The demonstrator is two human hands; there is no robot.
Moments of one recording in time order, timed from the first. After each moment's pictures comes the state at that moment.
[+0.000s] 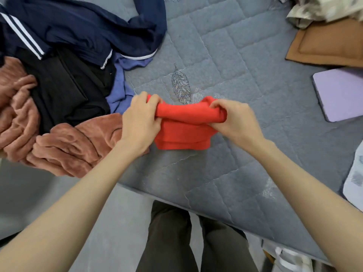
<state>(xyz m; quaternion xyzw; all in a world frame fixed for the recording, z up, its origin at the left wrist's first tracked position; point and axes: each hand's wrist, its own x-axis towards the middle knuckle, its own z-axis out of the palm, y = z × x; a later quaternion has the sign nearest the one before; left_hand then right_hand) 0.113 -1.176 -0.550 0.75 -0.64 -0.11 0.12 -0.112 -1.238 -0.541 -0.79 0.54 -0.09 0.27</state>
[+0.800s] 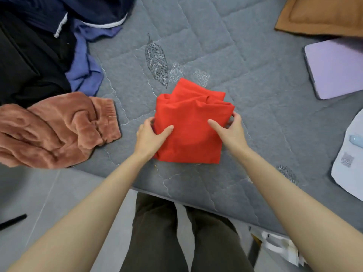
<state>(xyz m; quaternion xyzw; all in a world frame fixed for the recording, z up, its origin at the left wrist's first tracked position) 0.020 -1.129 -0.668 0.80 -0.34 -0.45 0.21 -0.191 -1.187 -0.648 -0.41 0.71 -0.22 0.53</state>
